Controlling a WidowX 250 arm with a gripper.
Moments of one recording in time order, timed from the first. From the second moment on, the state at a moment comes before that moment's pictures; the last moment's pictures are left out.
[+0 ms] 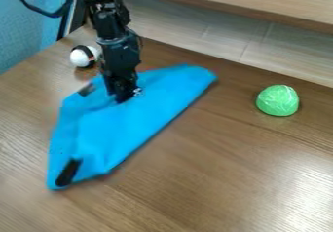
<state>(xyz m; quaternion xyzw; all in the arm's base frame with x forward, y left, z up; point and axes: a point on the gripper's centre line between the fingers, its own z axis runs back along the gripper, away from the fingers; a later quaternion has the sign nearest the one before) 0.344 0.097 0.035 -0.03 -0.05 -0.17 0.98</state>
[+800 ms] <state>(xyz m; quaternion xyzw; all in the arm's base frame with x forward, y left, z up) 0.324 0.104 0.115 -0.11 -0.13 -0.06 0.98</state>
